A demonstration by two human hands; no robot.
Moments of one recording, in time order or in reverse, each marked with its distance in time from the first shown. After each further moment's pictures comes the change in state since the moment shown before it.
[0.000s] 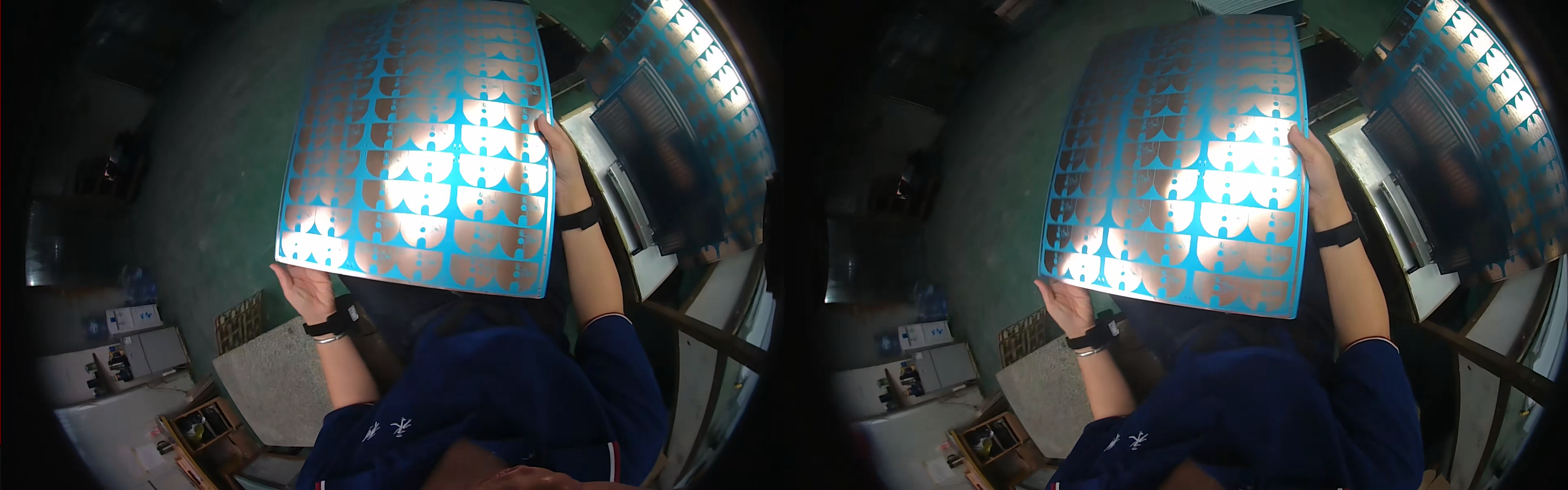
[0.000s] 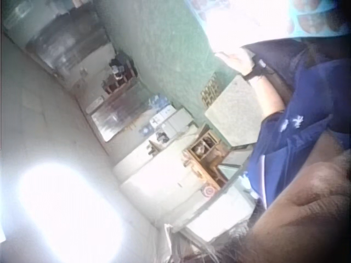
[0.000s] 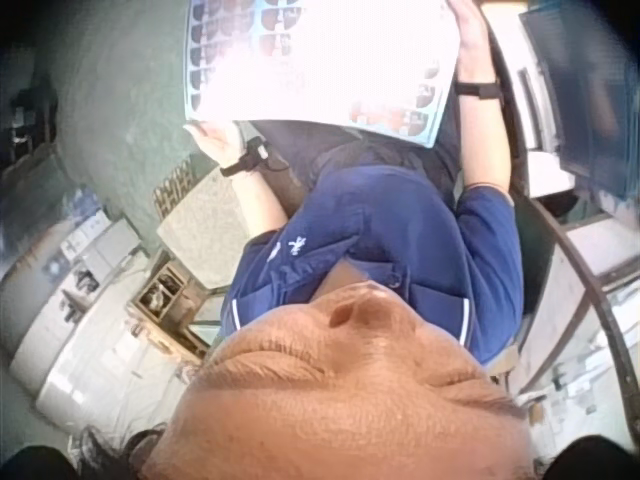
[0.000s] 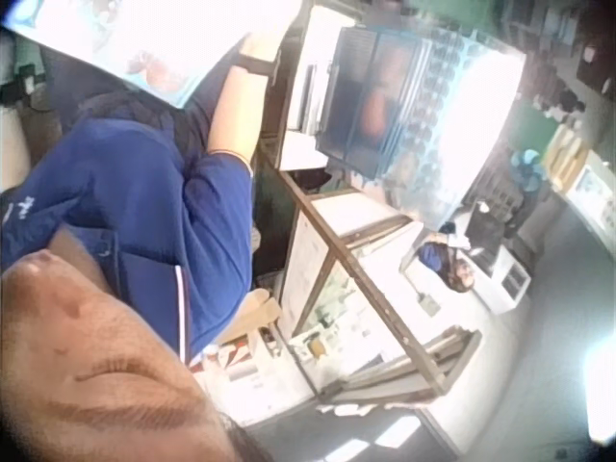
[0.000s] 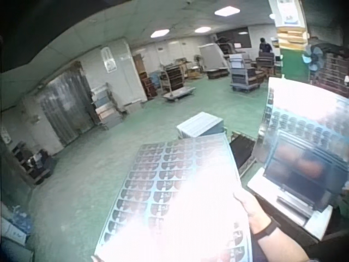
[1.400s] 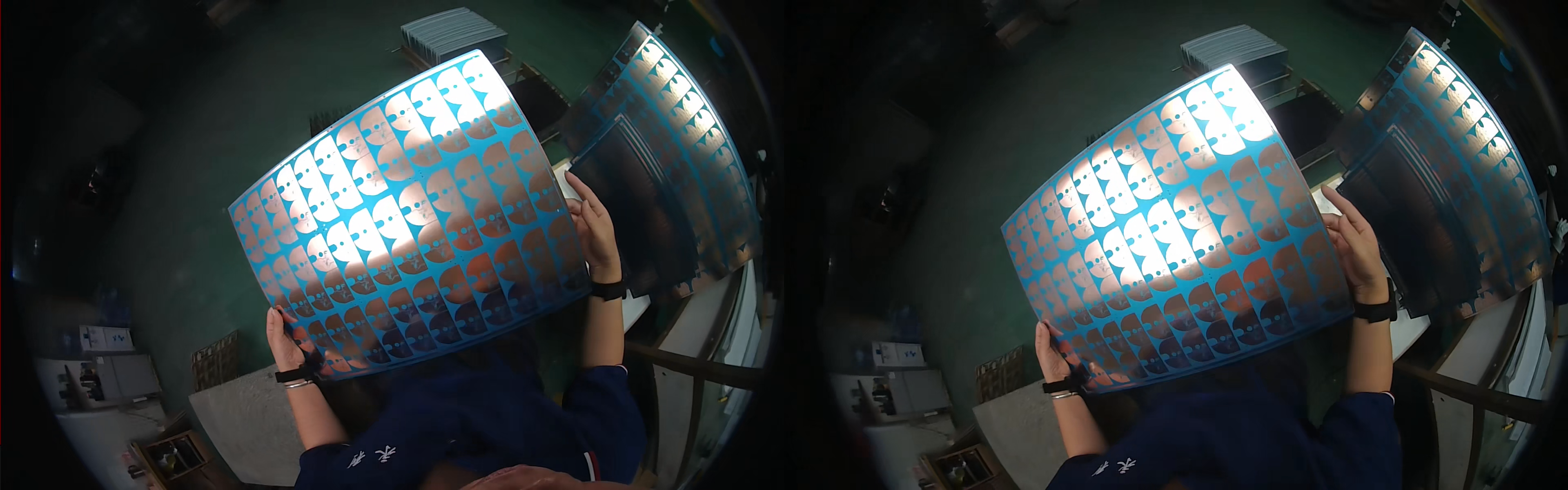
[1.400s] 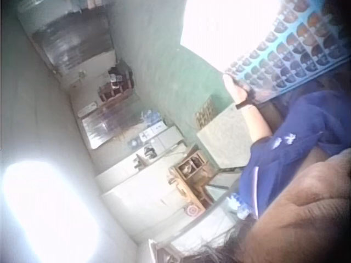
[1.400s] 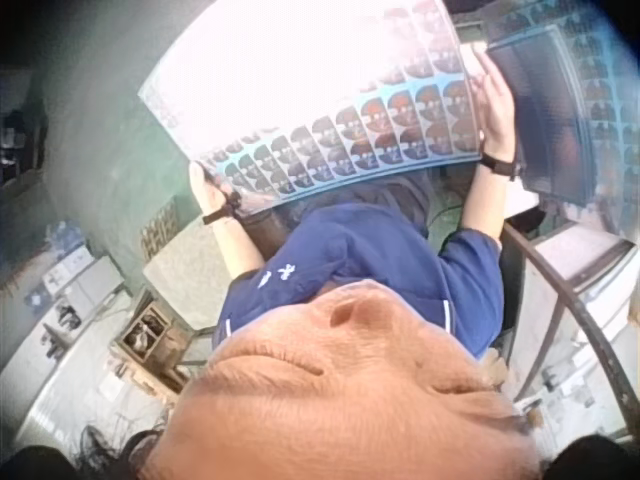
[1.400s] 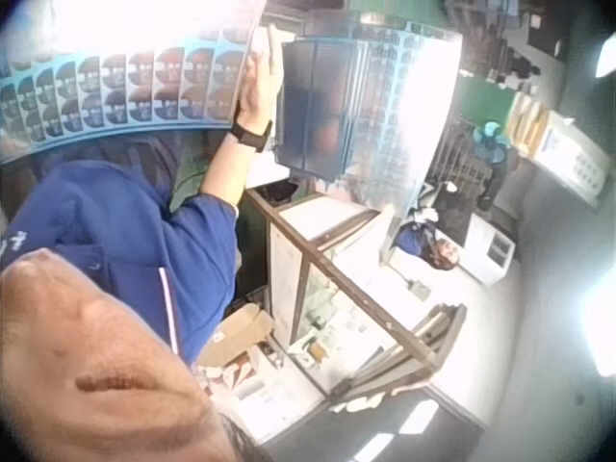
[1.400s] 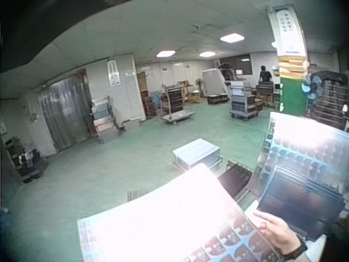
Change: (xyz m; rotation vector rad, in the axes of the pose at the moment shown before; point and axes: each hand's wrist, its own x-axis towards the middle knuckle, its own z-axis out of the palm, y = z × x) left_hand 0.008 0.028 -0.075 0.631 0.060 -0.033; right_hand -0.055 -0.081 -0.041 -0.383 -0.084 -0.163
